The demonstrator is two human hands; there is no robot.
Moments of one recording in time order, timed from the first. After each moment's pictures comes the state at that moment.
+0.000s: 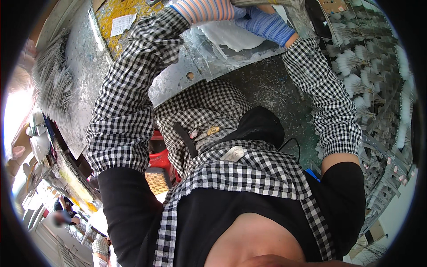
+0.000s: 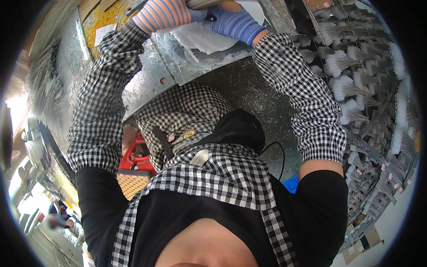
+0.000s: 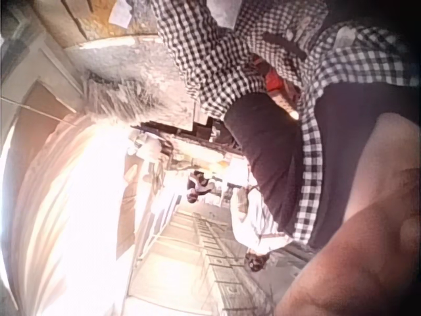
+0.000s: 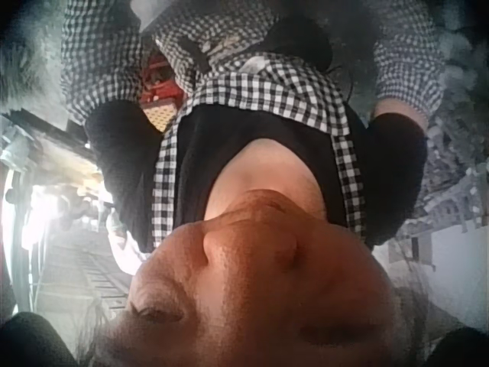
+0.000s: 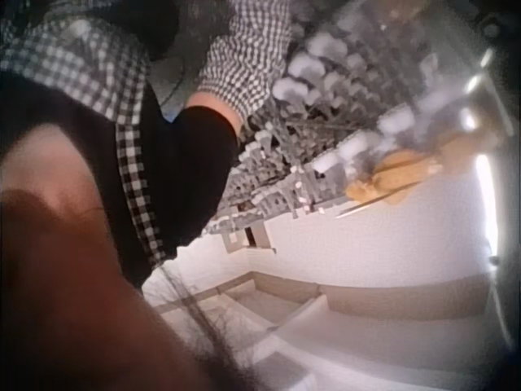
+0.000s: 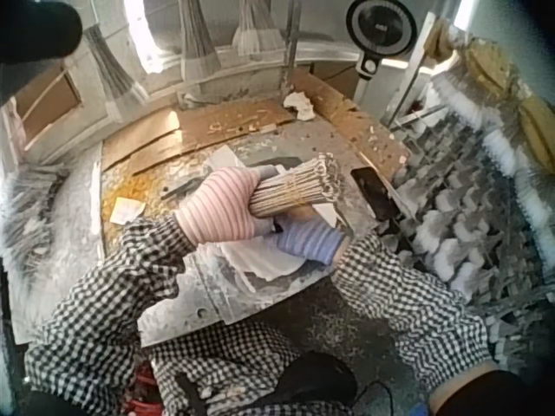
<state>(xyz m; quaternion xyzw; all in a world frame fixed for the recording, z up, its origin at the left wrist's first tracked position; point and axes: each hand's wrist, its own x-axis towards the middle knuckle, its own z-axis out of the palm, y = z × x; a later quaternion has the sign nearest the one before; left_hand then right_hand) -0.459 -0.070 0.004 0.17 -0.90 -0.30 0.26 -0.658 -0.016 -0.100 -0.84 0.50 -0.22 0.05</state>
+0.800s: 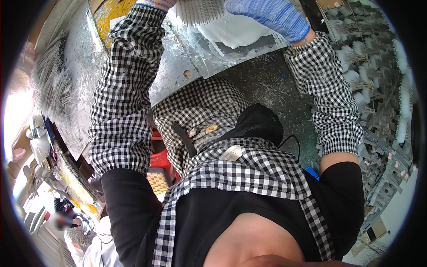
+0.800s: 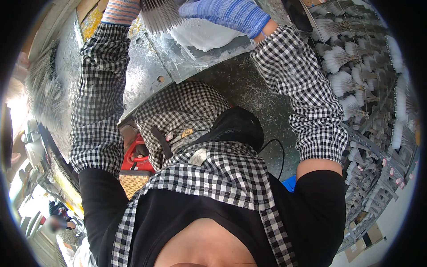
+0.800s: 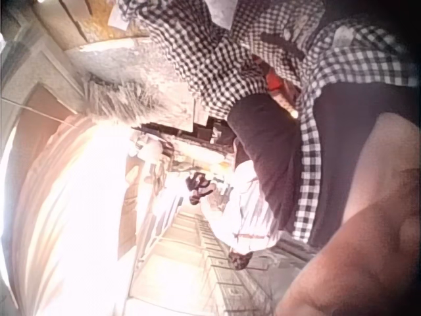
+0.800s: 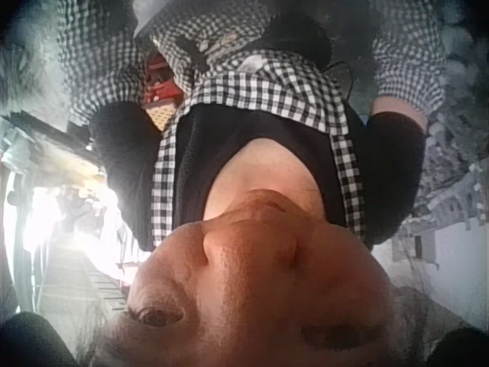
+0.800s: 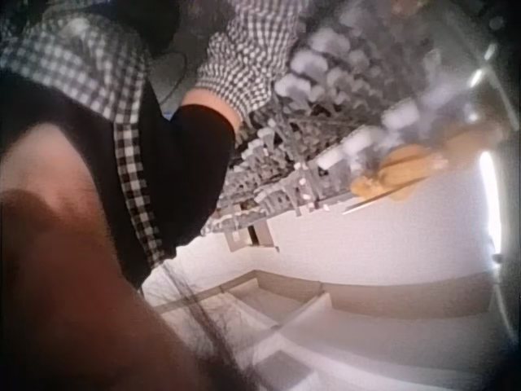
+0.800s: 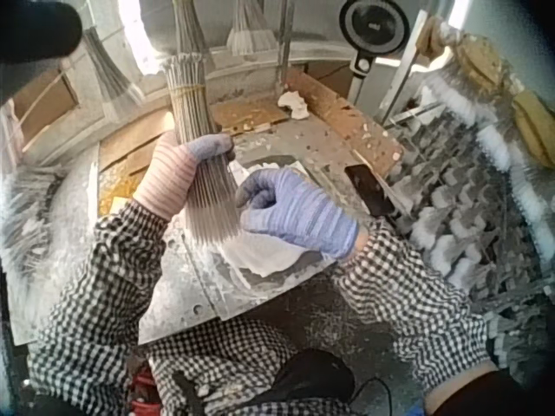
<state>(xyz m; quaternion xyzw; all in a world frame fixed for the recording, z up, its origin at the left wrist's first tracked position) -0.436 -0.092 0.002 0.26 -0.59 -0.61 0.47 -0.621 0.002 -0.008 -0.64 0.55 -0.33 0.42</state>
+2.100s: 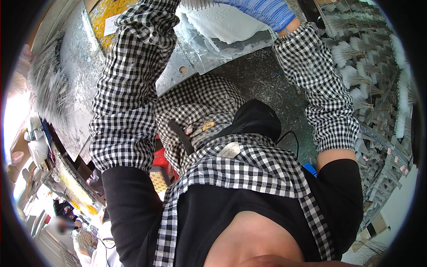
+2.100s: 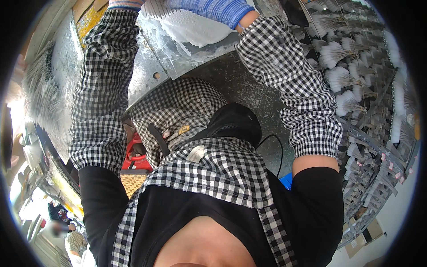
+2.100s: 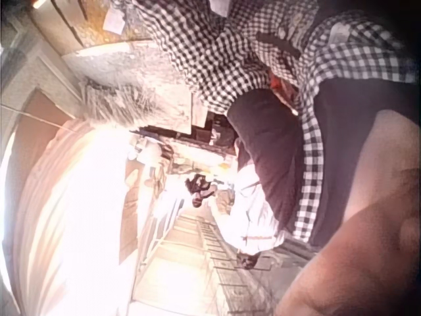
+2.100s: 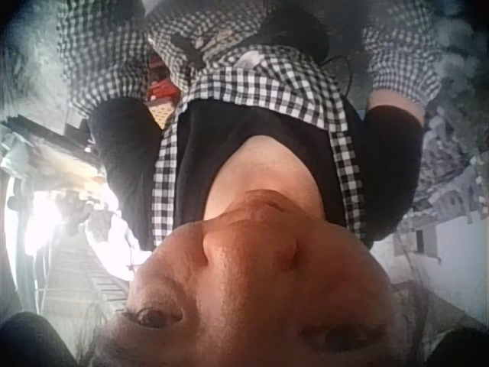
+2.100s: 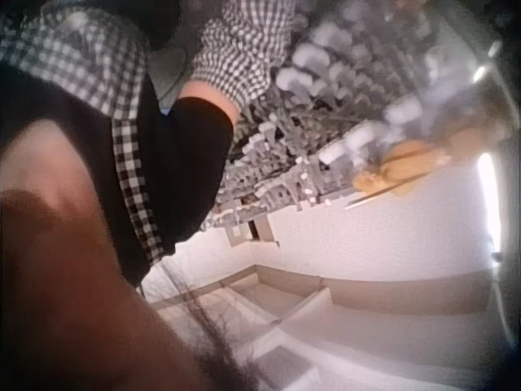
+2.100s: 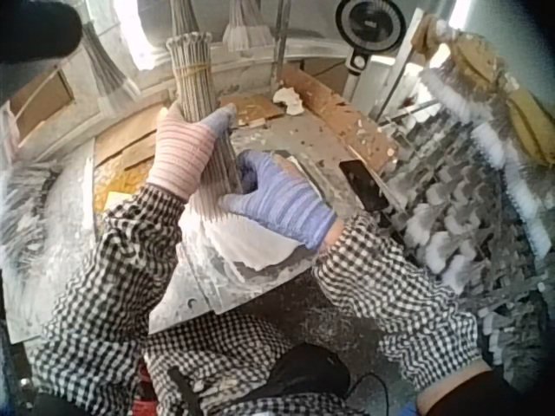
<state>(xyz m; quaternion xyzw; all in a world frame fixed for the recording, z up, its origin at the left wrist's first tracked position) -0.468 -0.101 -0.002 0.37 -0.61 -0.42 0.56 -0.612 -0.009 -0.009 -0.68 0.63 -0.29 0.25</state>
